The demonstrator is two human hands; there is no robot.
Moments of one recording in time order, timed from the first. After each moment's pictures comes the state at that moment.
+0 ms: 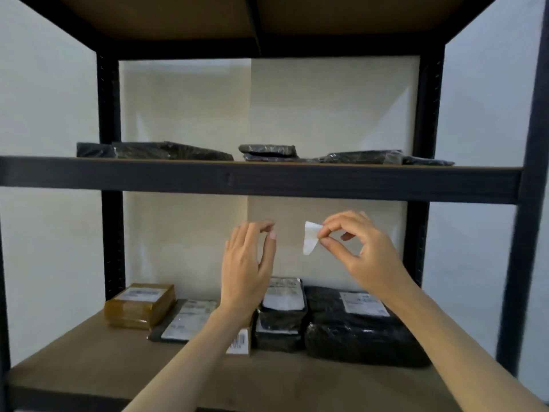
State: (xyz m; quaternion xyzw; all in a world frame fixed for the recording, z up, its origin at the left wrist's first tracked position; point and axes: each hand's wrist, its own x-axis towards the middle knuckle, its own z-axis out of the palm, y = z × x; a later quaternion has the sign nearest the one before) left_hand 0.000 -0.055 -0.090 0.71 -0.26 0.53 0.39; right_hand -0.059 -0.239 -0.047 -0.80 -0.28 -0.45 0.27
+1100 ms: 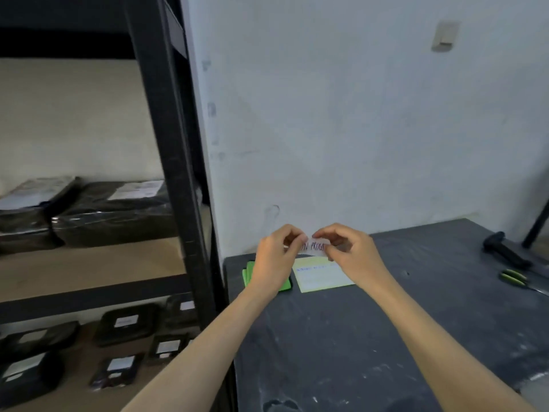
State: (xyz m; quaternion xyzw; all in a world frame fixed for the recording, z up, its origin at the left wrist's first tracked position) left_hand -0.167 -0.540 -0.263 0.75 -0.33 0.05 0.57; right_hand -0.243 -0.681 -0.251 -0.84 0.02 -0.28 0.46
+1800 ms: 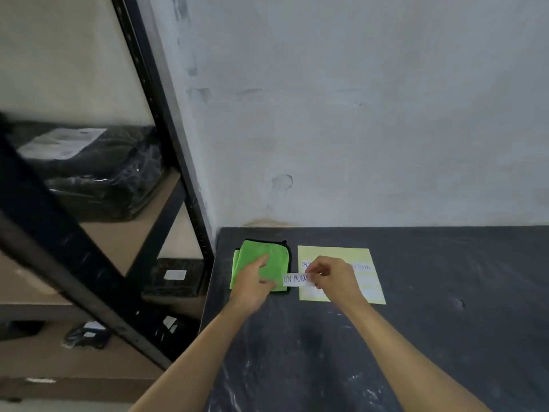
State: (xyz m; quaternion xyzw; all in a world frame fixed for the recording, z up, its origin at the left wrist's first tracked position) left_hand -0.029 -0.617 -0.411 0.88 -0.07 -0.14 0.45; right_hand -0.064 -0.797 -0.406 -0.87 0.12 -0.02 0.48
